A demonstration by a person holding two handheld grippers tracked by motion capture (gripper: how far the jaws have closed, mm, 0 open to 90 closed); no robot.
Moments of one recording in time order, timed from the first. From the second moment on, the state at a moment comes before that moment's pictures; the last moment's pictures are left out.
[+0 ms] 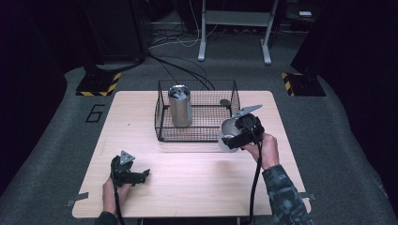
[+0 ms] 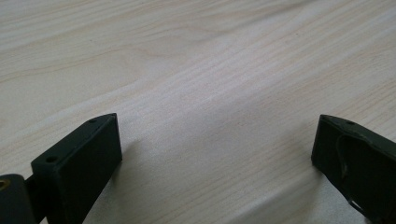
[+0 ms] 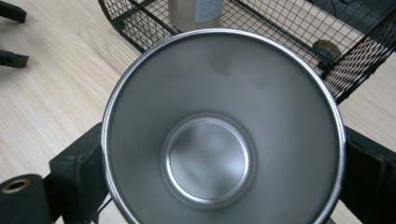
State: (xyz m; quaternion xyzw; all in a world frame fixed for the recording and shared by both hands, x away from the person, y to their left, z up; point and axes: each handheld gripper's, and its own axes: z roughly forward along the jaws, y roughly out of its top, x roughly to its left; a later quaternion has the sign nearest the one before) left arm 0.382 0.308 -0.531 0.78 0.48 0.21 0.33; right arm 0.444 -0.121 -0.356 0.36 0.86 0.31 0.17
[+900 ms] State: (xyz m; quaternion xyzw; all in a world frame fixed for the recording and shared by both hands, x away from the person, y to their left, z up) left arm 0.382 0.307 -0.531 0.78 0.48 0.21 0.33; right arm 0.477 -0.091 -0.315 0.32 0.87 0.33 0.18
